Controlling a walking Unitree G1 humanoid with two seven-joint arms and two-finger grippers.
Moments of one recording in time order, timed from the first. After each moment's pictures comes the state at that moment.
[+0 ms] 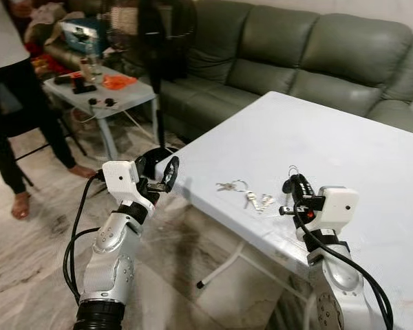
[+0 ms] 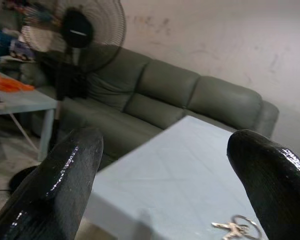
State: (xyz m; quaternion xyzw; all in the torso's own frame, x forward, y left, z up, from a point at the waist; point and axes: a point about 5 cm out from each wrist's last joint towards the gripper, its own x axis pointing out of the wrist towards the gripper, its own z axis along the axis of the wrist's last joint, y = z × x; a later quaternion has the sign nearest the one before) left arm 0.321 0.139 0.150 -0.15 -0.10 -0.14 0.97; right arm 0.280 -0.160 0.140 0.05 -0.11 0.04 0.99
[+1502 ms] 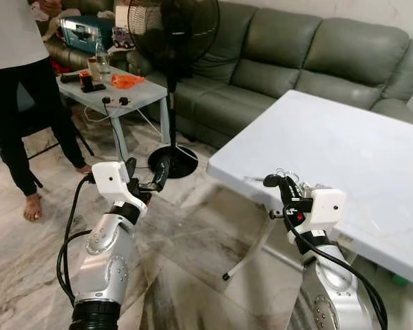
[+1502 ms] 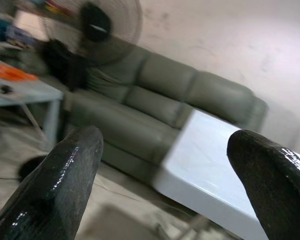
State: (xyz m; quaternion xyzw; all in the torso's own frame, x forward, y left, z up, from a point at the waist) left arm 0.322 0.143 0.145 -0.17 -0.09 -0.13 0.97; right arm 0.280 -0.153 0.135 0.04 -0.08 0.07 0.99
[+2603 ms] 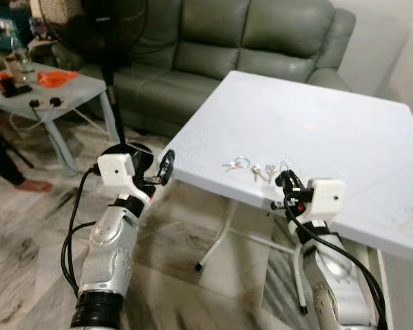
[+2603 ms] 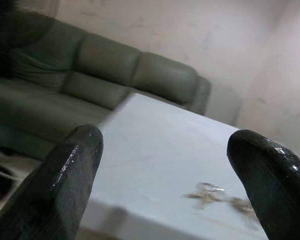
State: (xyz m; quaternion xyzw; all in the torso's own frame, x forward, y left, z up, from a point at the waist) left arm 0.330 0.139 0.156 -0.16 -0.11 -0.14 0.97; right arm 0.293 -0.155 0.144 0.04 -0.10 0.06 0.99
